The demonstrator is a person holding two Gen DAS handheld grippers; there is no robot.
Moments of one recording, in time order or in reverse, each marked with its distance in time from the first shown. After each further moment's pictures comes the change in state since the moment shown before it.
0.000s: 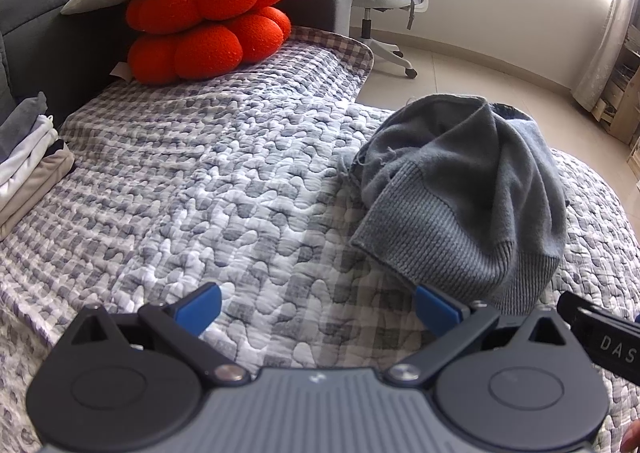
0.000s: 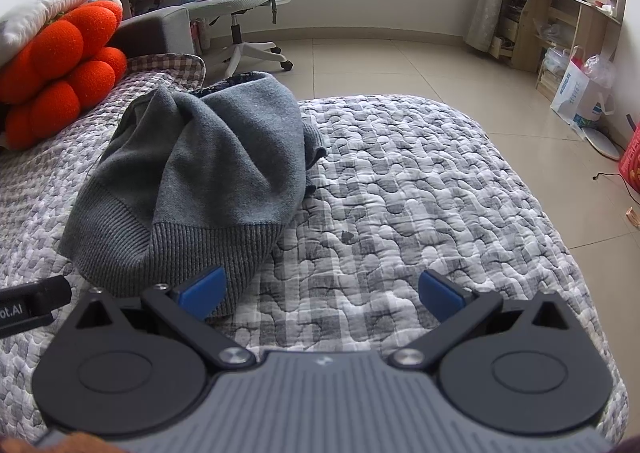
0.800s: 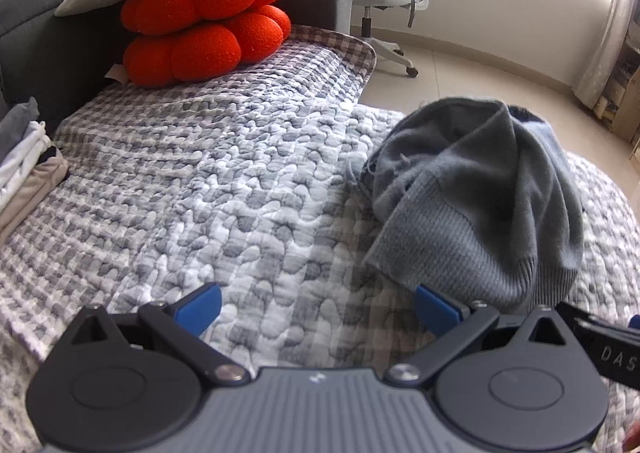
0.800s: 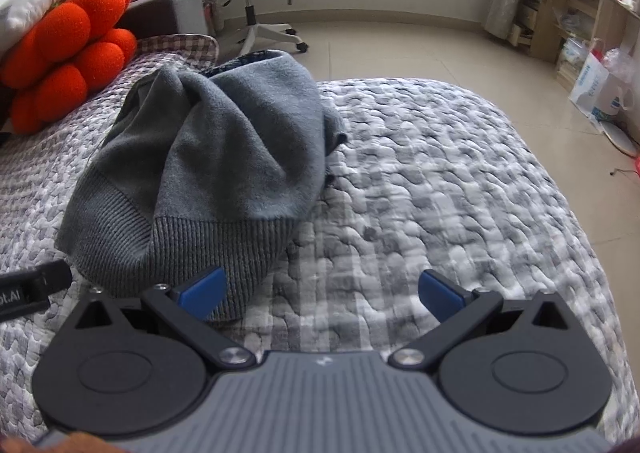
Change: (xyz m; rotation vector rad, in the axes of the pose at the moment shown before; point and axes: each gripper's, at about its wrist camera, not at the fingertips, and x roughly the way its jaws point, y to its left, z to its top) left arm 0.023 0.008 0.014 -0.012 -0.009 -0.001; right arm 0.024 0.006 0.009 -0.039 0.053 0.061
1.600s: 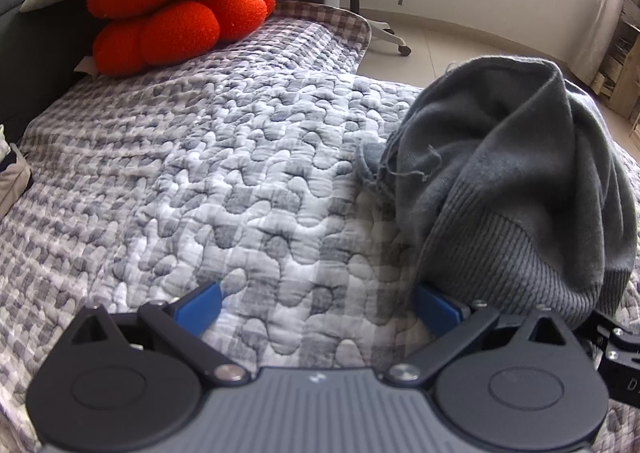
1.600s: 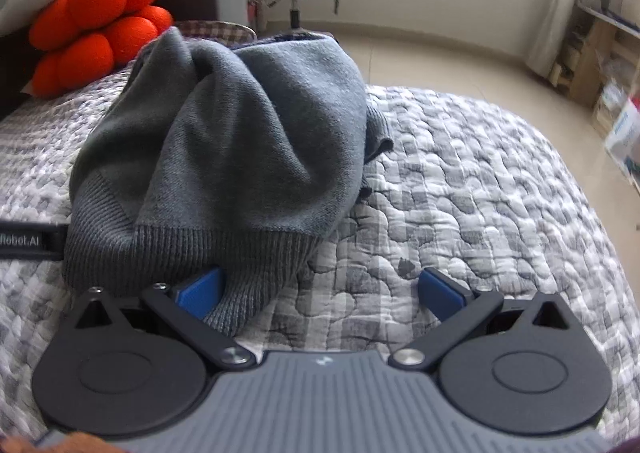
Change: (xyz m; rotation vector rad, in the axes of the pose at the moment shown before) left arm 0.062 0.000 0.001 0.073 0.045 0.019; right arm 0.029 -0.002 -0.017 -0.147 -0.068 0.060
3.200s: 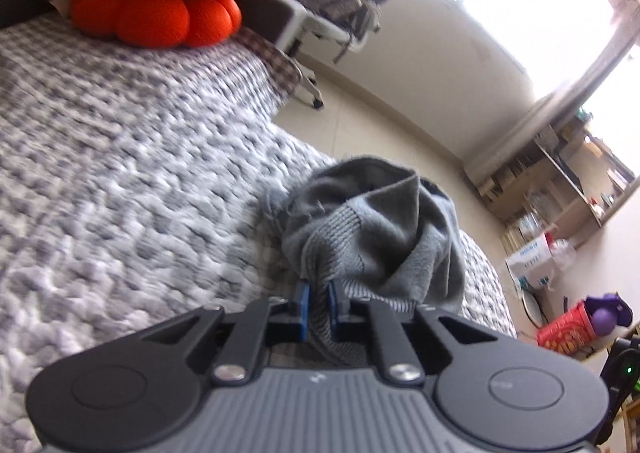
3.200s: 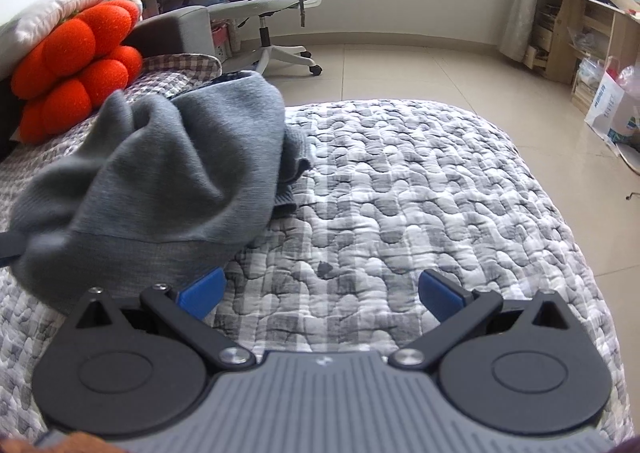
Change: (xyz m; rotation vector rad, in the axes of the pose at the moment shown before) left arm -0.067 0.056 -0.011 -0.345 -0.129 -0.441; right arm -0.029 -0.051 0.006 0.143 -0.009 -0.016
